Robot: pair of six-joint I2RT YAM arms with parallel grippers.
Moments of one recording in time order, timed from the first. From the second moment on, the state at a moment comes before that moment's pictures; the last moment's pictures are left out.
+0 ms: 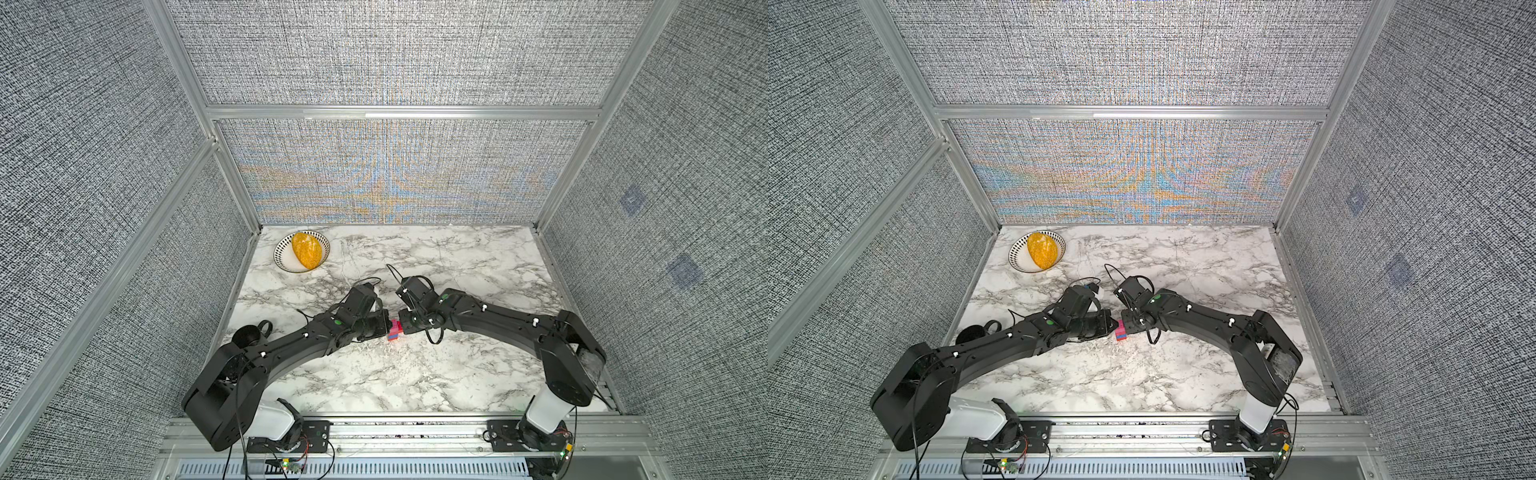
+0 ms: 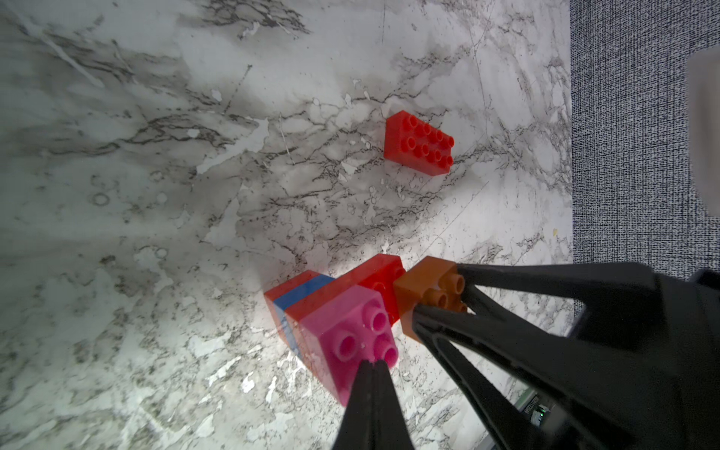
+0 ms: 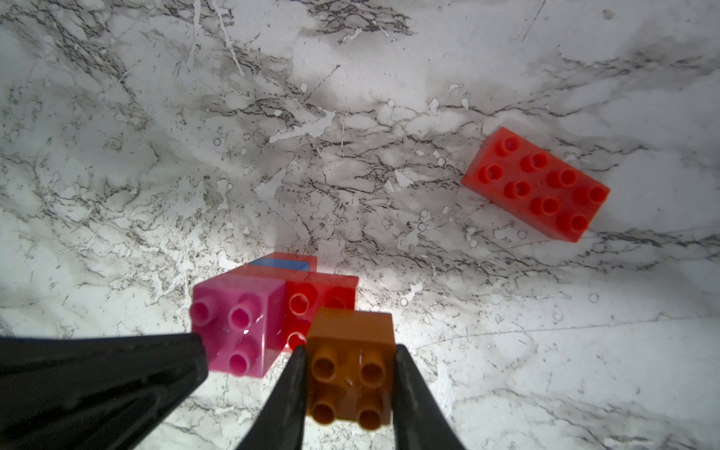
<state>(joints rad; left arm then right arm) -0.72 1.40 0.74 -0.17 0.25 -0.82 0.86 1.71 1.22 -0.62 0.12 0.51</state>
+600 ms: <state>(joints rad) -0.72 1.40 0.74 -0.16 0.25 -0.82 0.86 1.75 1.27 -0.65 0.11 0.47</state>
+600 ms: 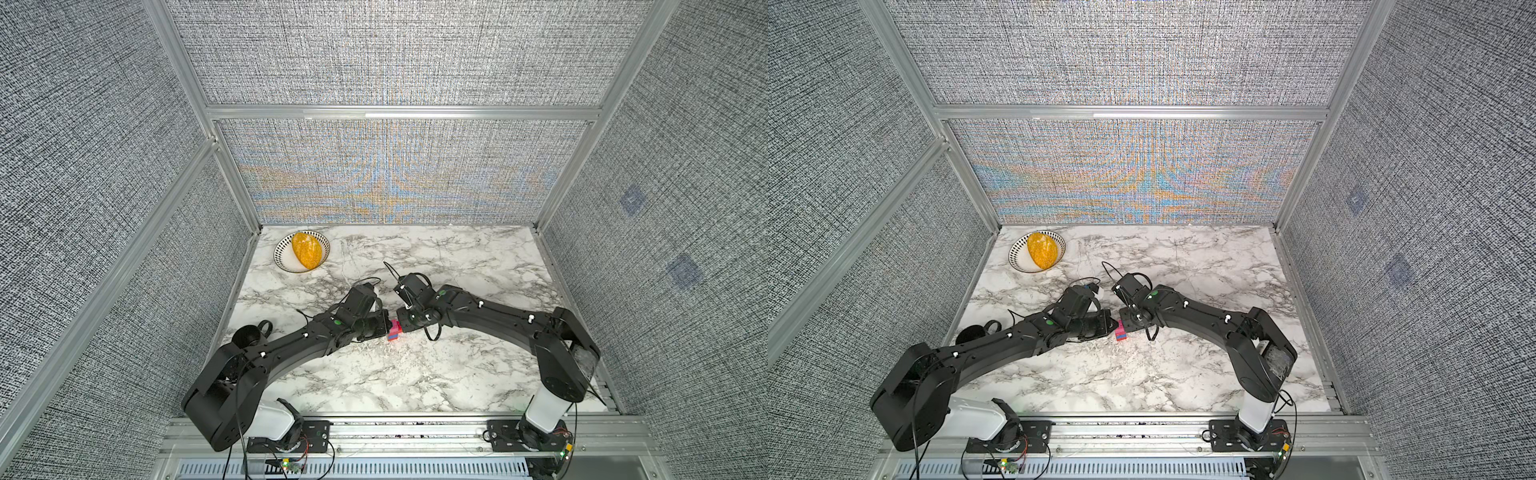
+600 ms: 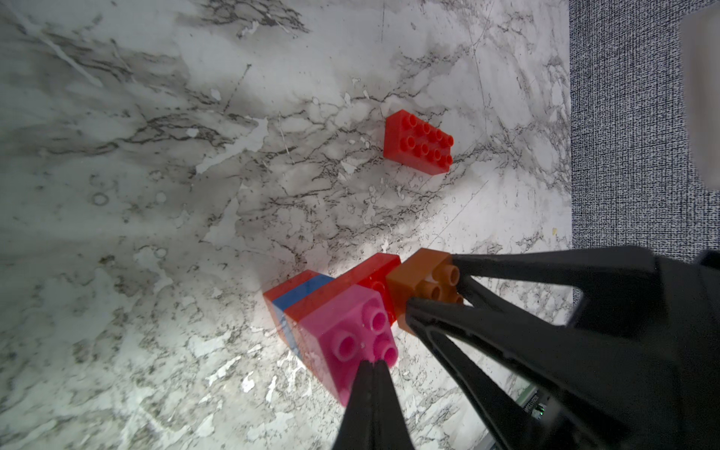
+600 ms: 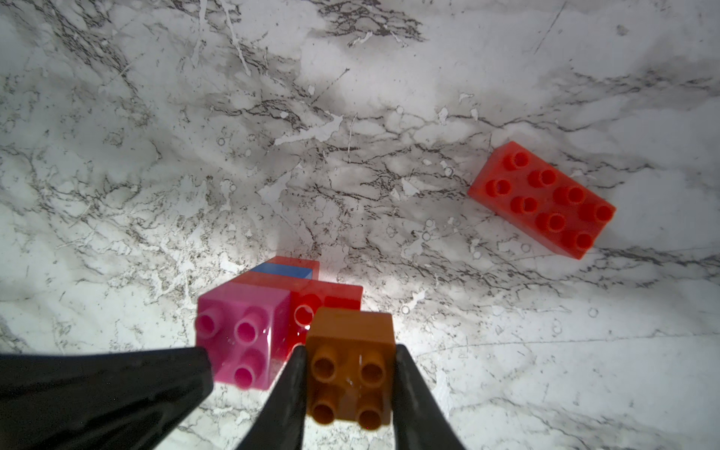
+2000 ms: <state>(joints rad) -0.72 1.39 0.72 -0.15 0.25 -0.82 0.84 1.82 1.37 -0.73 0.08 0.39</state>
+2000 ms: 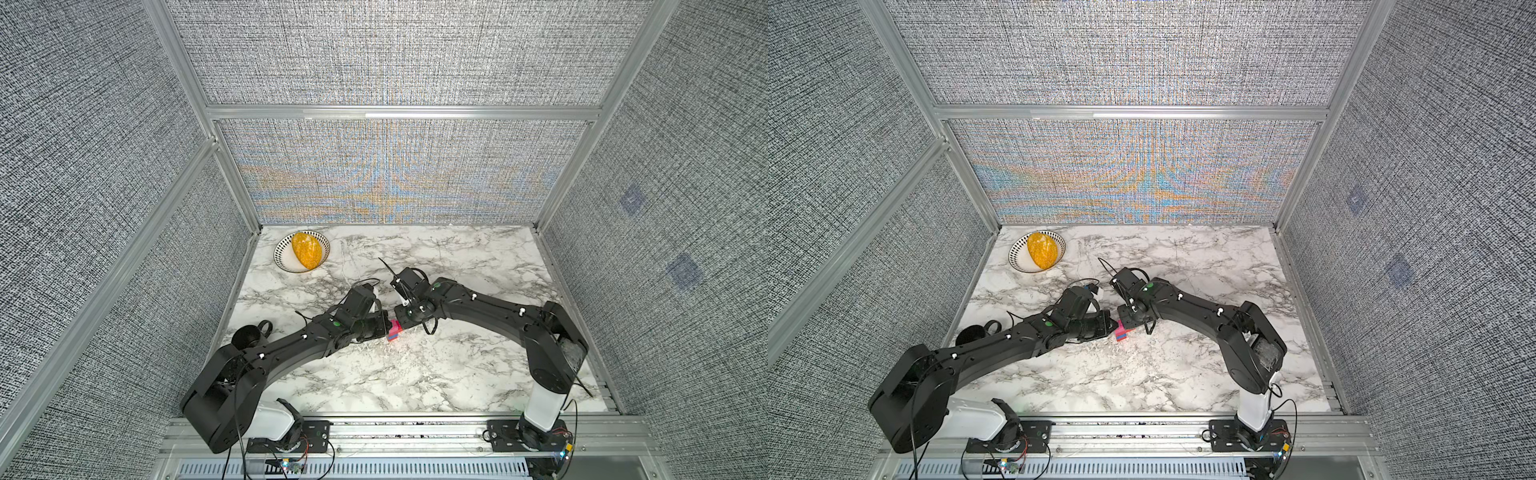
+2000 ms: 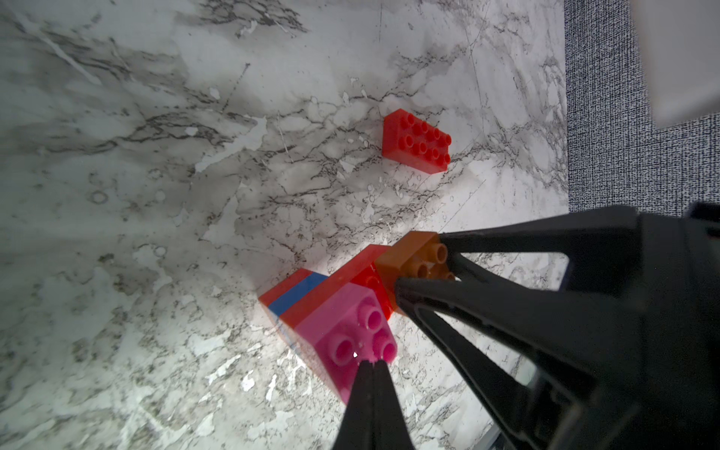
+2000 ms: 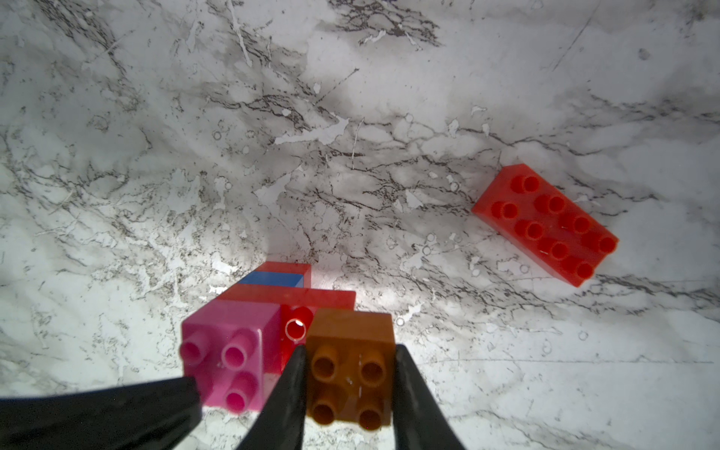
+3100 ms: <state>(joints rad) -0.71 1.39 0.72 -0.15 0.25 -0.81 0.80 1.73 1.38 -0.75 0.07 0.39</state>
